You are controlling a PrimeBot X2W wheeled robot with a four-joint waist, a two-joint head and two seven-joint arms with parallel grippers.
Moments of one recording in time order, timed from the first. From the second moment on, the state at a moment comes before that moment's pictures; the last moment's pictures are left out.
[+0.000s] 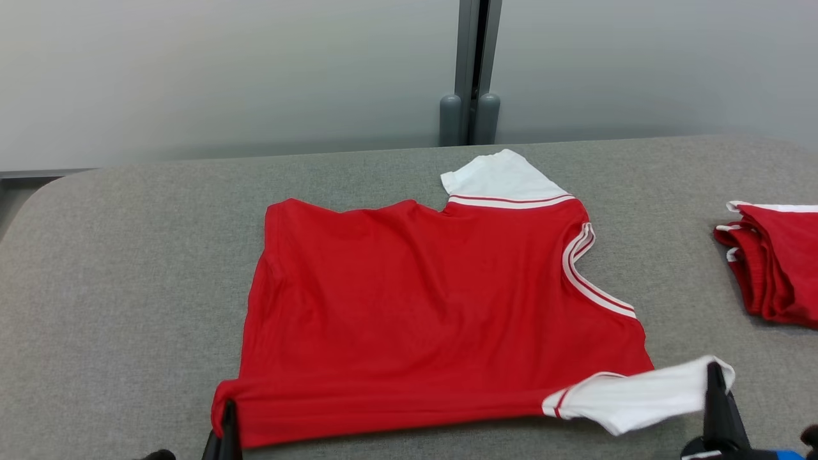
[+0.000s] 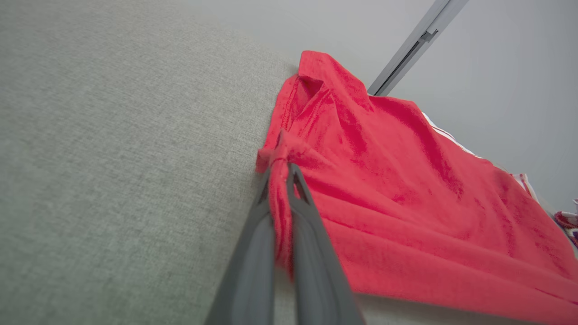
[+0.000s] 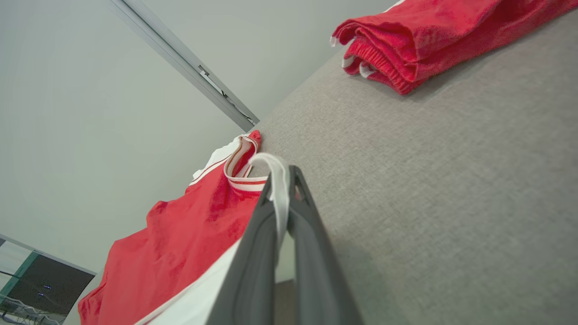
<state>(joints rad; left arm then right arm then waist) 0.11 0.04 -0.05 0.42 -0.51 -0.13 -0.26 0.10 -0.05 -0.14 0.28 0.77 0.13 -0.26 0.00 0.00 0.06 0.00</state>
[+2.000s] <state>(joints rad) 0.05 0.05 -0.11 0.46 -0.20 0.04 -0.26 -0.06 -0.05 -0.02 0.40 0.12 0.13 -0.26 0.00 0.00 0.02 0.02</state>
